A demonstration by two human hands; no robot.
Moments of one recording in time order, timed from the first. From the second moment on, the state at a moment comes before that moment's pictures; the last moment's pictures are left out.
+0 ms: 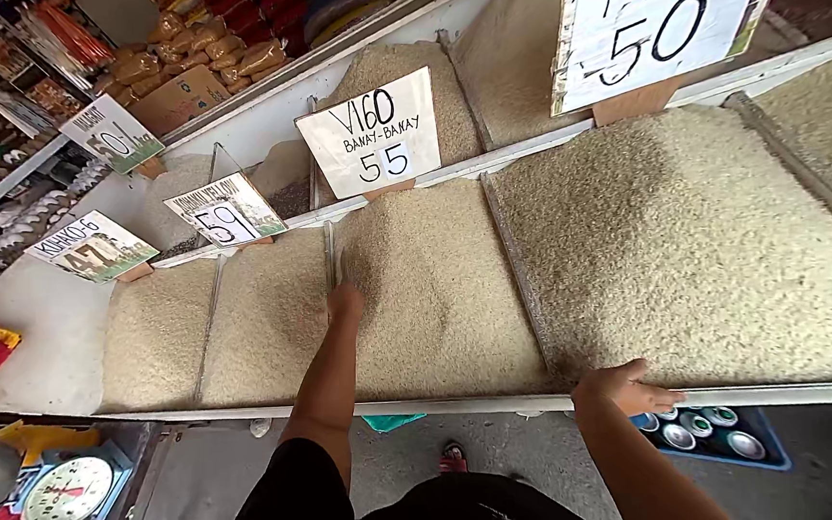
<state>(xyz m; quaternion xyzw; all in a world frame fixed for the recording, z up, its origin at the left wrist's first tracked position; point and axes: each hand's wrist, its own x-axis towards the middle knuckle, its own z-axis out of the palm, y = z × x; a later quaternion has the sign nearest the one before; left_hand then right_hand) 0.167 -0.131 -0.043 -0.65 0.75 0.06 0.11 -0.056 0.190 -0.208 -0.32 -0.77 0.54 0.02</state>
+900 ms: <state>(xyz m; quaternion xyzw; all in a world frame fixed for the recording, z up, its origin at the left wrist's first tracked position) 0.263 -0.030 -0.074 -0.25 0.92 0.20 0.23 -0.054 0.191 -0.201 -0.32 -0.77 0.55 0.03</state>
